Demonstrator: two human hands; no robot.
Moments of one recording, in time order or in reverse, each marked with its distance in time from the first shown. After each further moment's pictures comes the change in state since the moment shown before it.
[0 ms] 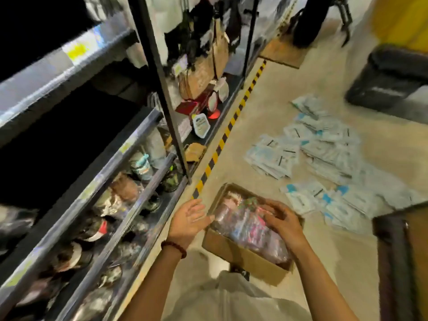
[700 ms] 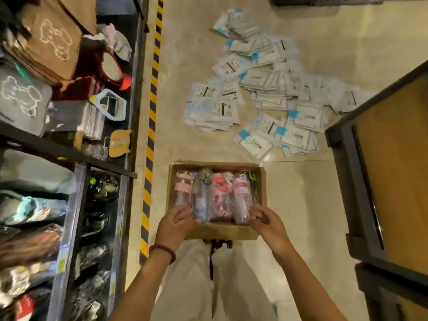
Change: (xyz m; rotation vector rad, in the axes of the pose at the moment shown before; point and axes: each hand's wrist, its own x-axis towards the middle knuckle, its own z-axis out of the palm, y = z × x) left_hand 0.121 -0.051 0.164 0.427 -0.229 -0.189; right_hand 0.045 0.107 -0.115 0.171 0.340 0.364
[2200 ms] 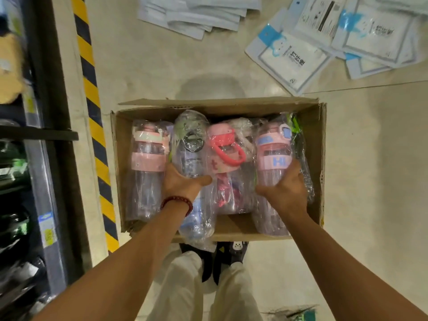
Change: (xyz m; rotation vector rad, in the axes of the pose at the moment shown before) left_hand 0.369 -0.197 0.107 0.295 0.177 -0.219; right_hand 0.343 0.246 0.053 -0.568 0.295 0.213
